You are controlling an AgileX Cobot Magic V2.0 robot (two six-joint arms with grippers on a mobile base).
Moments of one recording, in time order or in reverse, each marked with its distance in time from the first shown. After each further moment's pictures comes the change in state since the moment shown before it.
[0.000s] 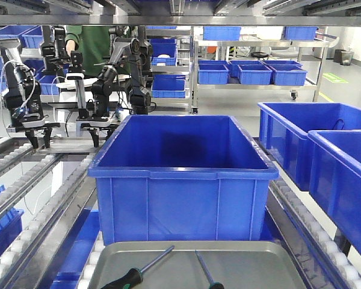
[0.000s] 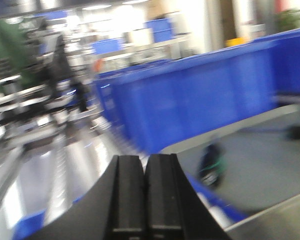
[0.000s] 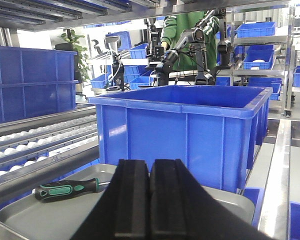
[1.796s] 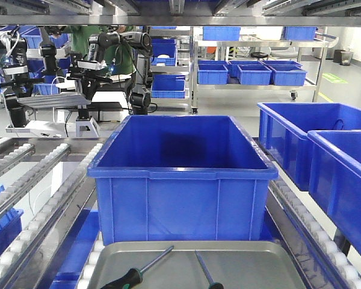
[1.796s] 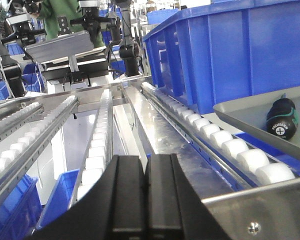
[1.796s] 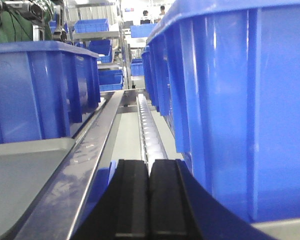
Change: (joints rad) left arm 0.156 0.000 0.191 0.056 -0.151 -0.078; right arm -0.337 -0.233 0.442 -0.829 -0.273 0.763
